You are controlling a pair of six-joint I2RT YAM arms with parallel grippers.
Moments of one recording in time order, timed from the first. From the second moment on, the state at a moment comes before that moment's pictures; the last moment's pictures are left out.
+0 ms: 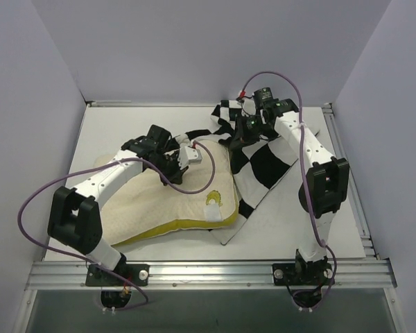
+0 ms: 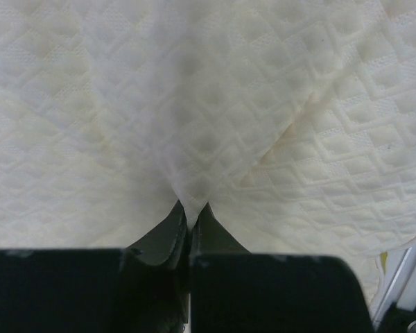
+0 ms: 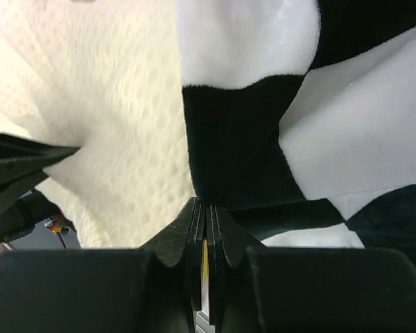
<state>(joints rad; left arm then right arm) -0.45 1.54 1.19 -0.79 0.51 0.71 0.33 1.97 1.85 -0.95 -0.50 0.18</state>
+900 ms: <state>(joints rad) -0.41 1.81 1.41 -0.48 0.29 0.38 0.32 1.84 1.65 -0.90 -0.54 0.13</state>
